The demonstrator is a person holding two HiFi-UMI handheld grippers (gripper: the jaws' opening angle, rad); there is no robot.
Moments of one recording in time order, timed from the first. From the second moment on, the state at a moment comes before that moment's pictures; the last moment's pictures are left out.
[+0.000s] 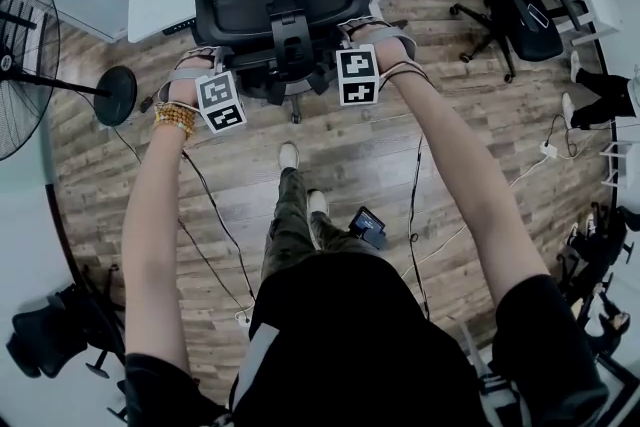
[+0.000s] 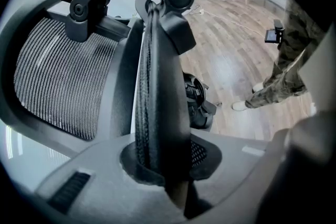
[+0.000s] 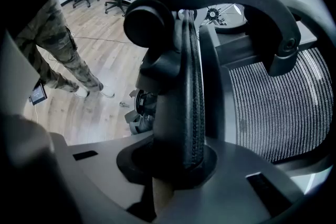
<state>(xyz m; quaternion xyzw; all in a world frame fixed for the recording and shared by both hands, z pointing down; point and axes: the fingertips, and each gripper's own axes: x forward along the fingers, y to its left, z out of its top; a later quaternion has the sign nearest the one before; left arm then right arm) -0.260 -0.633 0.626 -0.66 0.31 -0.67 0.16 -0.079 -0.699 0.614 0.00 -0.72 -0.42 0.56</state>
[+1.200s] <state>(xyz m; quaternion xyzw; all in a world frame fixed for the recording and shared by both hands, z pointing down) -0.300 -0.713 0.618 -0.66 0.31 -0.67 0.14 -0.122 -0.784 0.604 -0.01 -0.72 -0.42 0.55</state>
